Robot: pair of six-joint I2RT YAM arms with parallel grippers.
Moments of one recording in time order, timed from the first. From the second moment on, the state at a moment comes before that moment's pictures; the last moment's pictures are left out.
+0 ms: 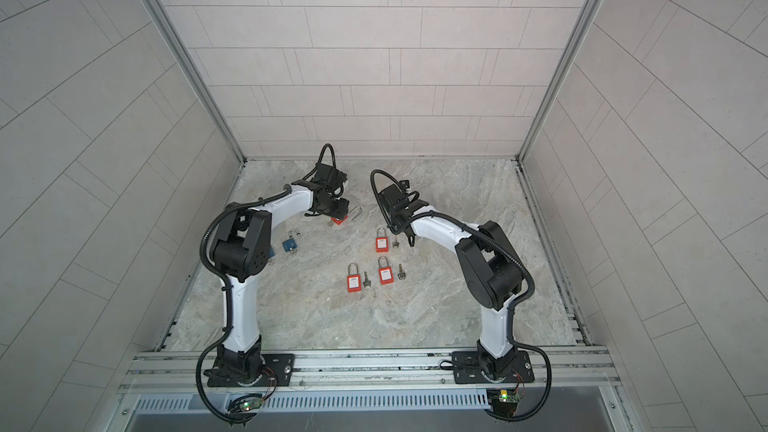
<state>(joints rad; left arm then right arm) -0.32 2.12 1.55 -0.54 0.05 0.00 0.57 1.87 1.34 -0.51 0.48 0.45</state>
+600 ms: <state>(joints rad) -0.33 2.09 1.46 -0.52 0.03 -0.12 0.57 1.89 1.34 -0.51 0.45 0.45</state>
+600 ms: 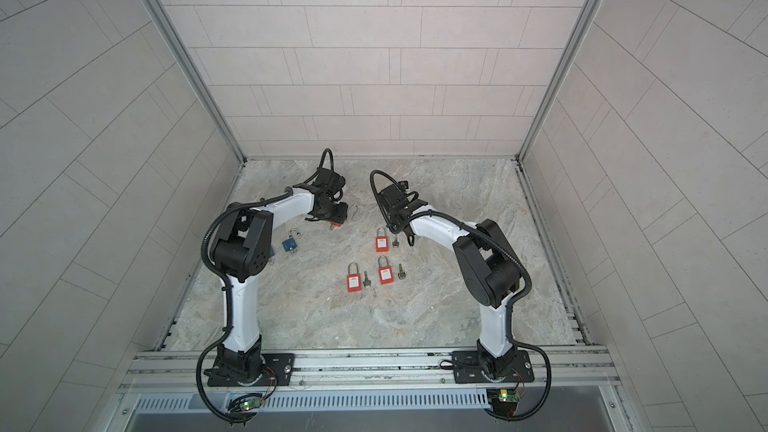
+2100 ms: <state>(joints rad) -0.41 1.68 0.89 -0.27 -0.02 -0.95 0.65 1.86 1.47 -0.67 0.19 0.30</state>
